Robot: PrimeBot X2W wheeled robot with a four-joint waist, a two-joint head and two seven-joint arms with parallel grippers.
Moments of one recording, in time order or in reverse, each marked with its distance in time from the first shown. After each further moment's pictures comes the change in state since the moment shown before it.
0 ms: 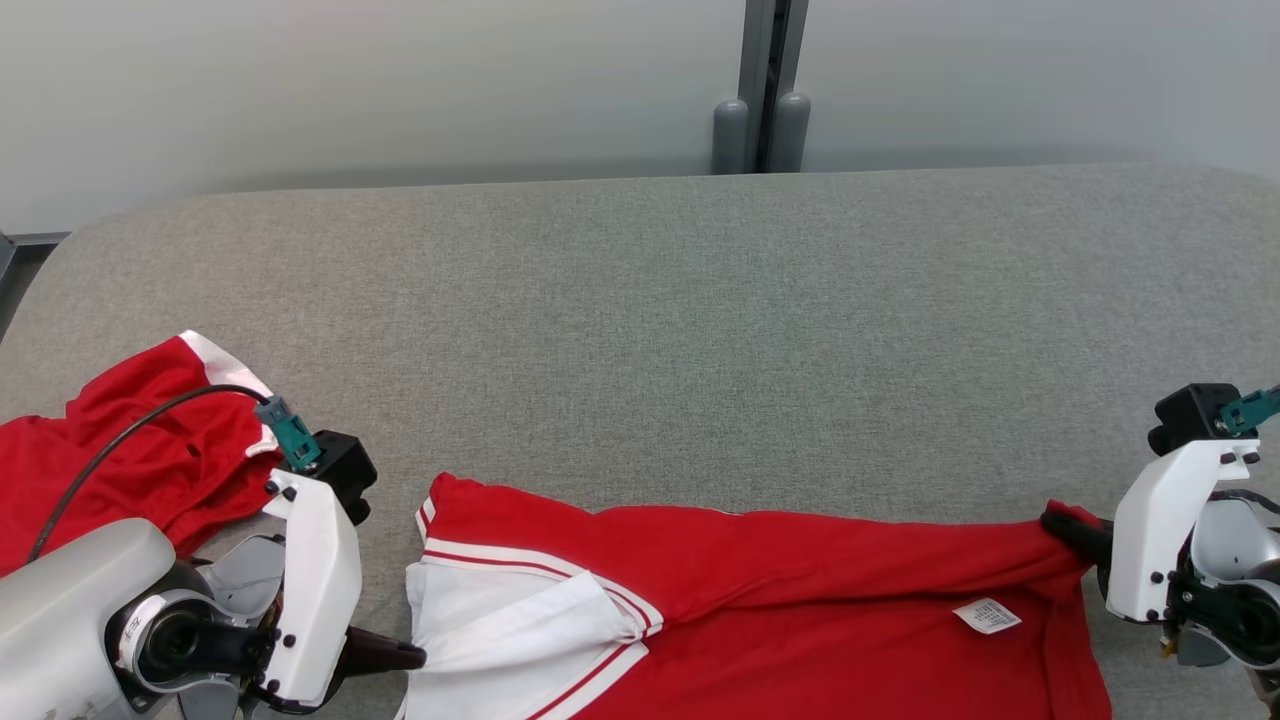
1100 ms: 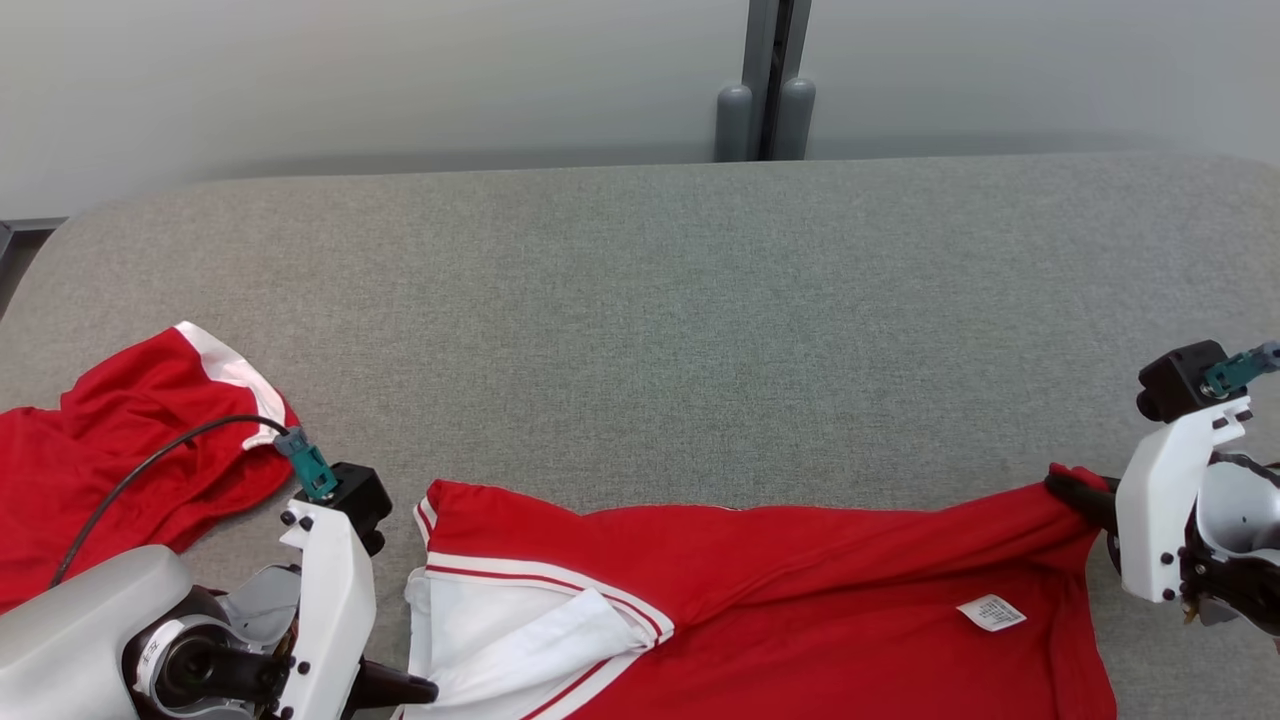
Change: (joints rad) left arm 0.051 -0.013 0.002 -0.006 -0.008 0.009 0.017; right arm -0.095 -0.097 0.144 0.004 -0.036 0.000 -0.045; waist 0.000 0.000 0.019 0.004
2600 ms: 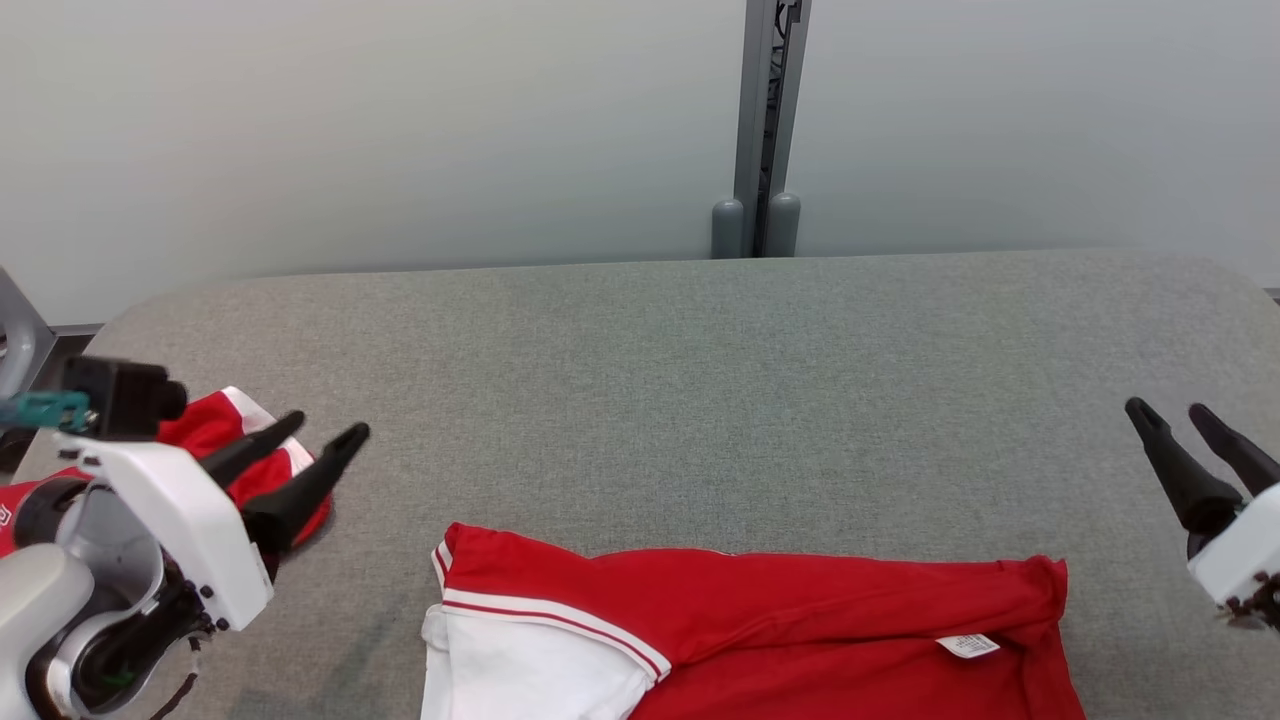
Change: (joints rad) left arm 0.139 0.085 0.259 -0.045 0.199 0.076 -0.757; right arm 0.252 0.092 -0.349 -0.166 0.053 0.000 -0.404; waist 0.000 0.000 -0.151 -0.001
